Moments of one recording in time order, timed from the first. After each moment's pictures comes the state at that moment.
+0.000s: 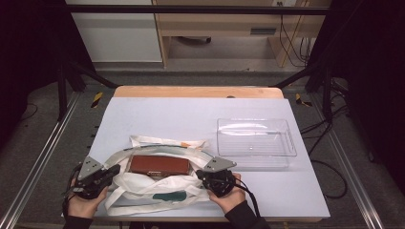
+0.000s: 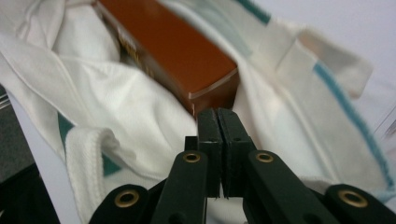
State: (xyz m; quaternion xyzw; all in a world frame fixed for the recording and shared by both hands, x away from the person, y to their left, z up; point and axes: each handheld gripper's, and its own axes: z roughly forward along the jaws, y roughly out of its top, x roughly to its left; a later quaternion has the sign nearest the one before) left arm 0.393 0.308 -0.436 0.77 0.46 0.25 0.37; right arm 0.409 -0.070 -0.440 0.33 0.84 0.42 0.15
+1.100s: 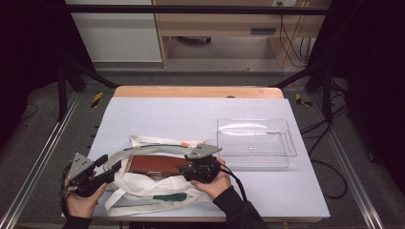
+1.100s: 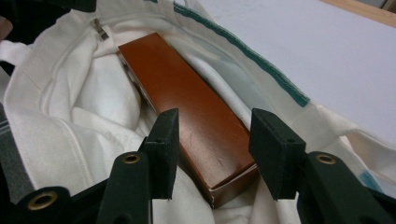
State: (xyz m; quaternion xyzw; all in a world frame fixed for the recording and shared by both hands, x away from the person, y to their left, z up) left arm 0.397 0.319 -0.425 0.70 0.47 0.29 0.45; right arm 0.443 -0.031 -0.420 0.28 0.83 0.46 0.13
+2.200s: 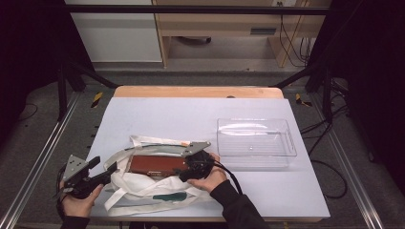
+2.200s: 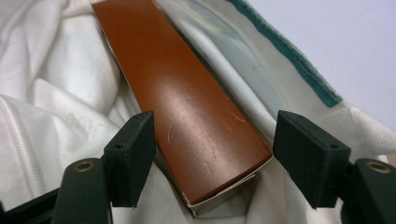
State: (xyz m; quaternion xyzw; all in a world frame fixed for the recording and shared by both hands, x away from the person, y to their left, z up) left arm 0.396 0.330 -0.431 0.69 0.50 0.30 0.44; right arm 0.467 -0.017 -0.442 0.27 0.86 0.41 0.12
